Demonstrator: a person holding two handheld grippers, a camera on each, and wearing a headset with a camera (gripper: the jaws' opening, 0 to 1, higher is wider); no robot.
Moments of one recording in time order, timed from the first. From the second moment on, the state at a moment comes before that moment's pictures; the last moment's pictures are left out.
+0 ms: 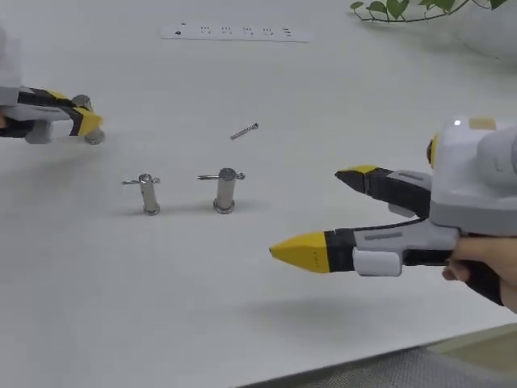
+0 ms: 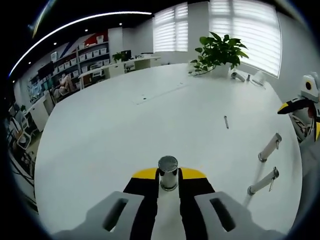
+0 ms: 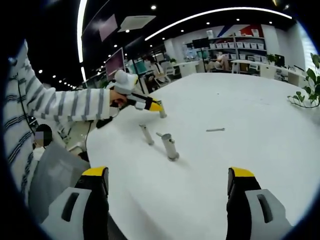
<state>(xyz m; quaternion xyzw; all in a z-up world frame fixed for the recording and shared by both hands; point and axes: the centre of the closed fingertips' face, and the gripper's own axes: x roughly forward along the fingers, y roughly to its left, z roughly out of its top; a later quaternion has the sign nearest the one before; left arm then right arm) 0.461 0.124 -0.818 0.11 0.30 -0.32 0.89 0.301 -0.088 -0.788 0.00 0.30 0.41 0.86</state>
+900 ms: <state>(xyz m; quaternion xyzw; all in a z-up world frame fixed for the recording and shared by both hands) 0.482 0.138 -0.828 0.09 0.31 -0.28 0.91 0.292 -0.095 -0.793 0.00 0.31 0.41 0.86</state>
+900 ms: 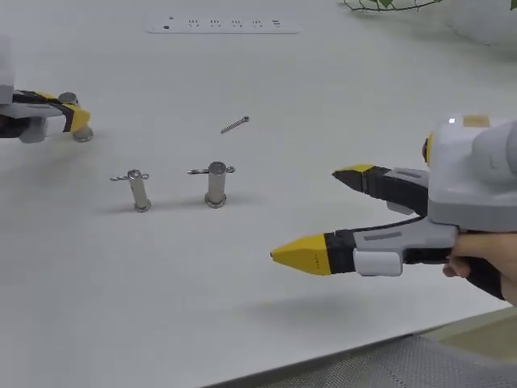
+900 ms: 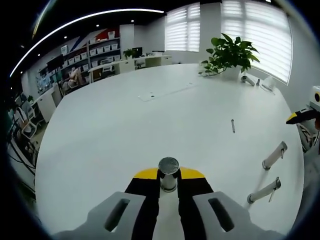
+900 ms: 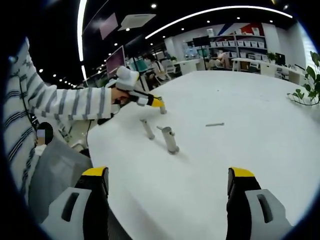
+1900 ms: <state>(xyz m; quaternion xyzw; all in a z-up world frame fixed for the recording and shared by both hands) 0.445 0.163 -0.773 0.08 0.30 -0.23 0.92 0.290 -0.088 -0.796 0.01 0.30 0.42 0.85</state>
